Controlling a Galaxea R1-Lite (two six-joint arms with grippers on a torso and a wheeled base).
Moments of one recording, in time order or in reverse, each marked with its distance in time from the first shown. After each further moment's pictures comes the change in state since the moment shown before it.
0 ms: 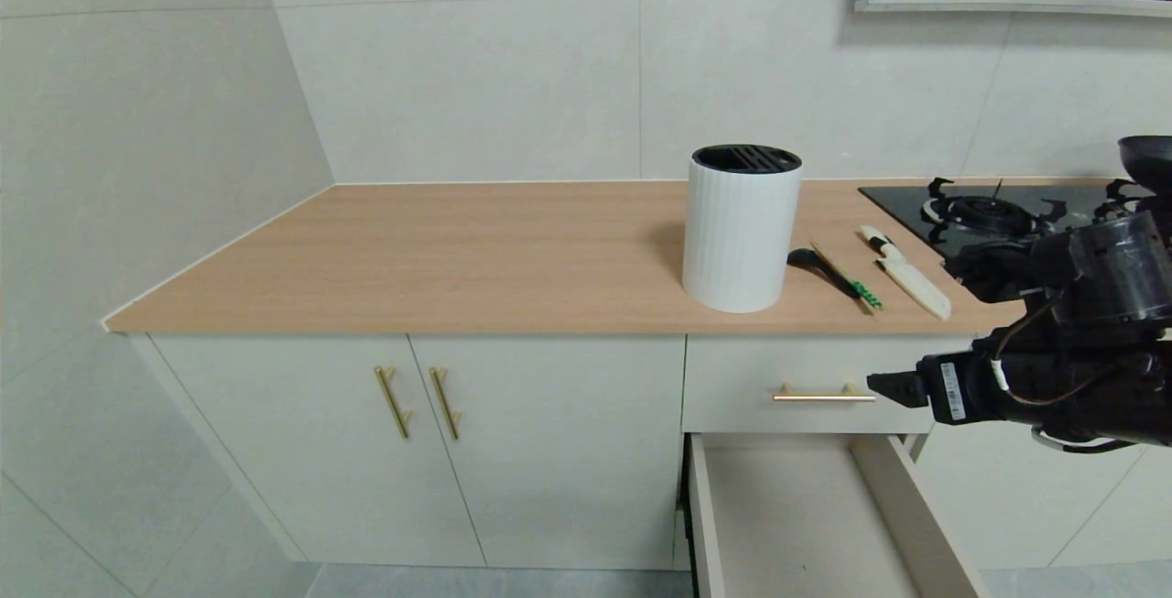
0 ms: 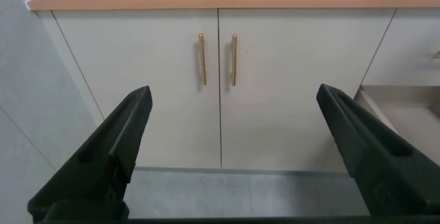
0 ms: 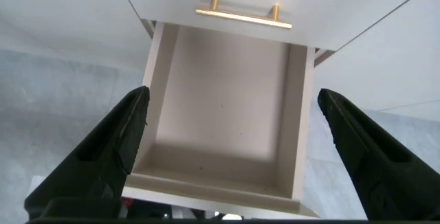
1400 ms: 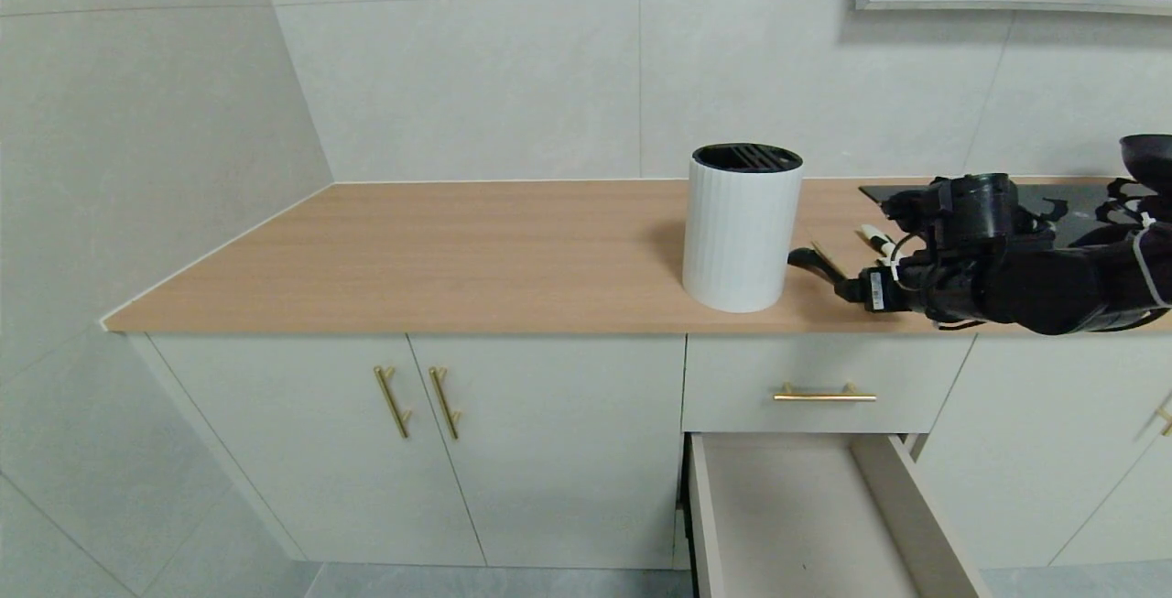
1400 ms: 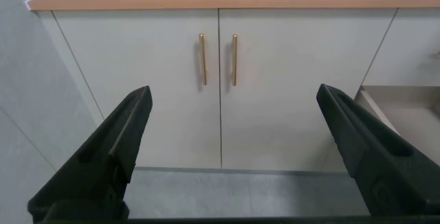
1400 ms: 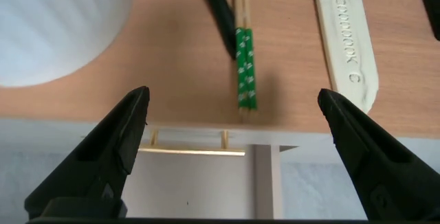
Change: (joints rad) left arm 0.000 0.000 0.000 0.000 0.001 0.000; right arm -0.203 0.492 -0.454 -0.190 0.017 -0.107
